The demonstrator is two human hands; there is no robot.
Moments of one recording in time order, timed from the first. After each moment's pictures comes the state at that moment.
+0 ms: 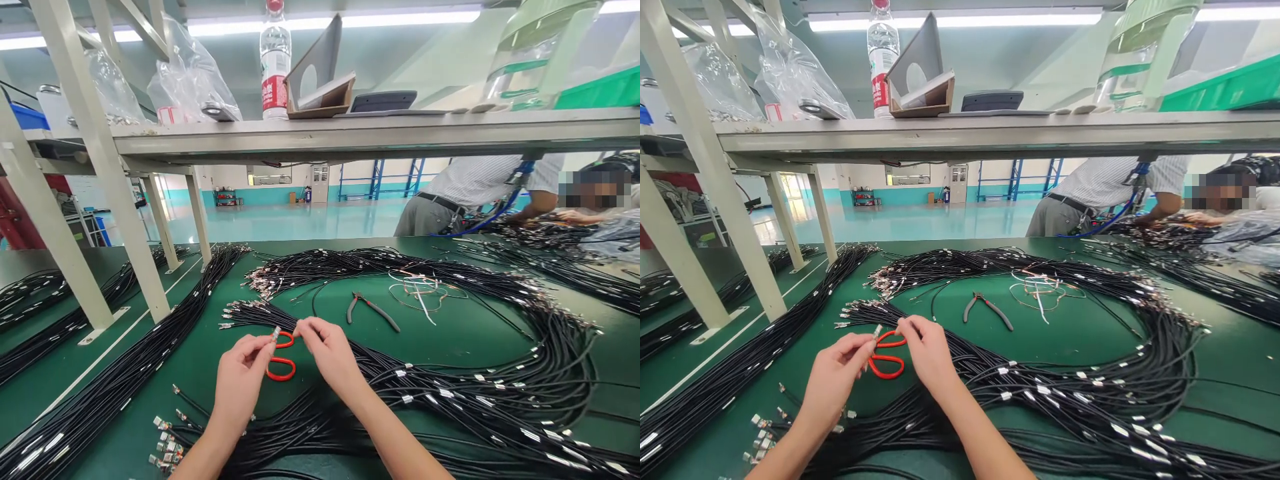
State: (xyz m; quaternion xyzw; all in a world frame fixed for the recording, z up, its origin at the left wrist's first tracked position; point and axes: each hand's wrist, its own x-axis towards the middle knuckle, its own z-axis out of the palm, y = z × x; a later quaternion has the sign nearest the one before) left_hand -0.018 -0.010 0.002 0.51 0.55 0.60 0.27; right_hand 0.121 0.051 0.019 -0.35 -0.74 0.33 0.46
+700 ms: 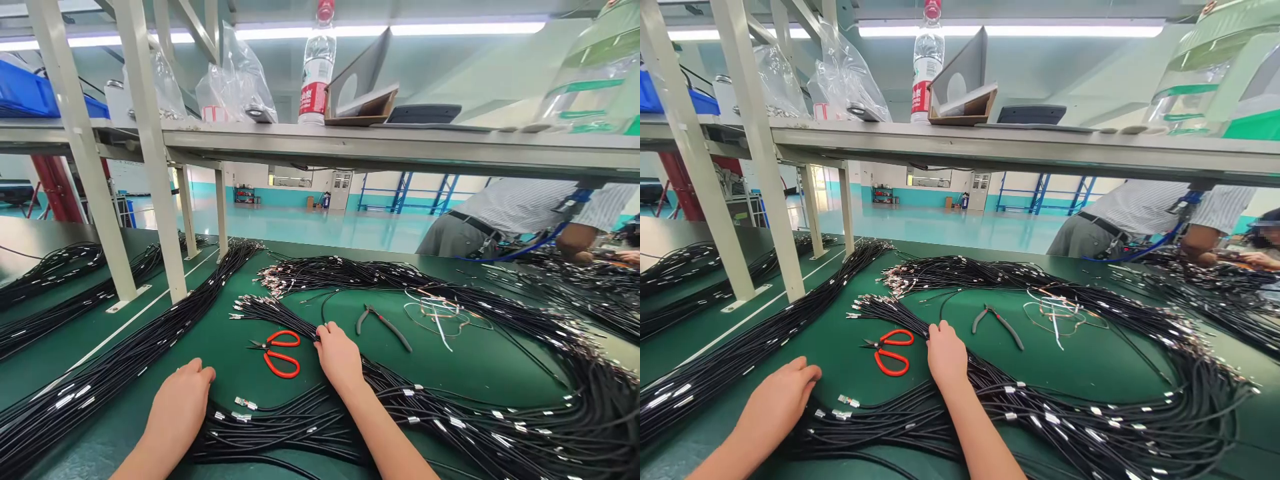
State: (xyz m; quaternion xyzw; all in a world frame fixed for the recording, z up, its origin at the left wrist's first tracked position) left_hand -0.087 -0.068 -0.024 0.58 0.81 0.05 -0.06; right_hand 0.129 0.093 -0.031 -0.50 -0.83 -0.06 0.25
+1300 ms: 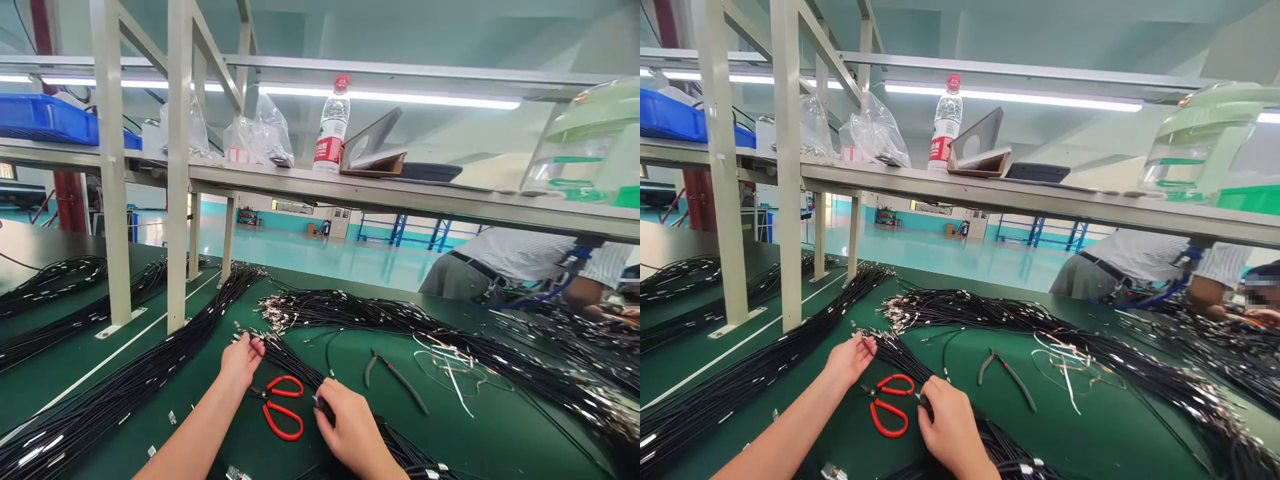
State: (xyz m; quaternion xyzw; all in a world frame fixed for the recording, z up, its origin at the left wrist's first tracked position) left_hand -0.070 0.082 0.002 0.16 0.50 0.72 0.45; right_hand 0.141 0.077 -0.012 -0.35 -0.91 -0.01 0.22
